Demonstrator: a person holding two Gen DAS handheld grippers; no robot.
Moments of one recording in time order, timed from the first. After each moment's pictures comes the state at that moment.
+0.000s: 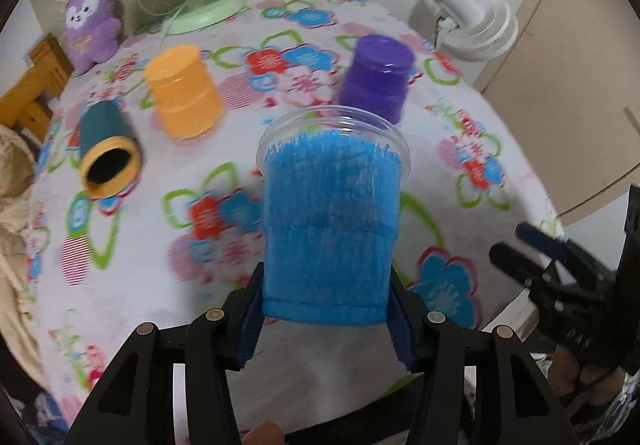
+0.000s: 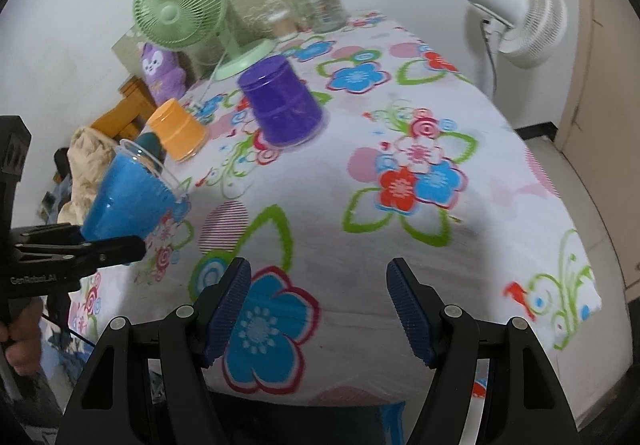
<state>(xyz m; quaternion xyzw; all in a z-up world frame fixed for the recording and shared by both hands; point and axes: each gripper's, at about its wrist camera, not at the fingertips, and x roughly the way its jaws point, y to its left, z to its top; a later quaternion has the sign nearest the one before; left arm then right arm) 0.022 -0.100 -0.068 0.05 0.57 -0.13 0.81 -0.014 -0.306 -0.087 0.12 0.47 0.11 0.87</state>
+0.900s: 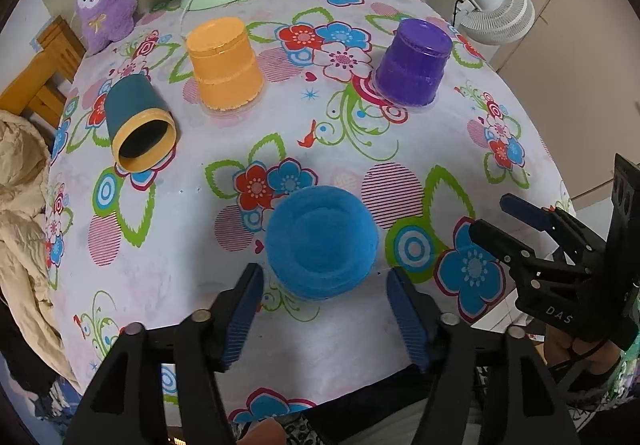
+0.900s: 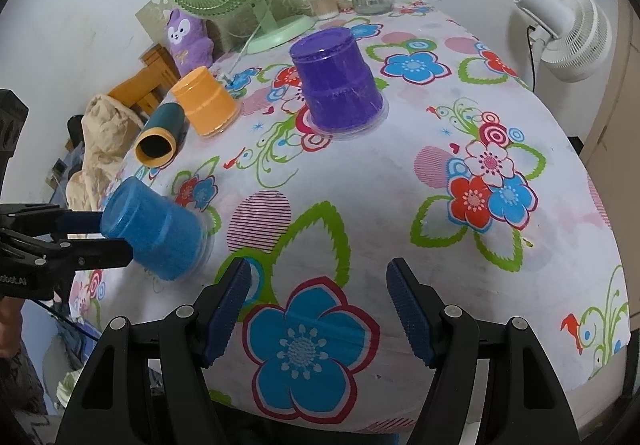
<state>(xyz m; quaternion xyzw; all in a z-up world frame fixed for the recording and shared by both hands) 0.022 -0.068 -0.063 0.06 0.60 -0.12 0.79 0.006 -0.268 -0.095 0.09 0.49 0.16 0.85</state>
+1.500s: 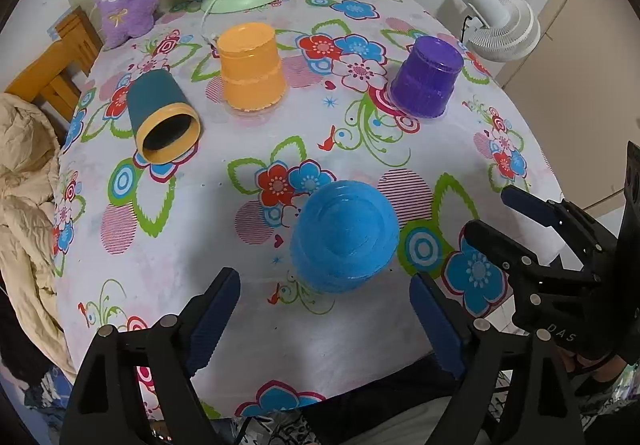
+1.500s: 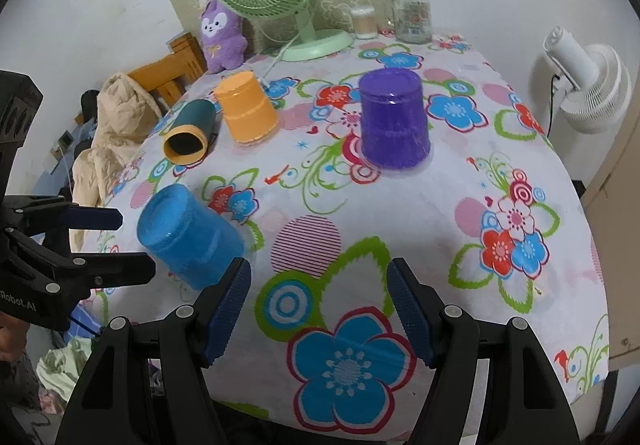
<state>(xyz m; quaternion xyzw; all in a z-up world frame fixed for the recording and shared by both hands) 0.012 -0.050 -0.054 0.03 0.59 -0.11 0.80 0.007 -0.227 -0.065 0.03 0.46 0.18 0.87</state>
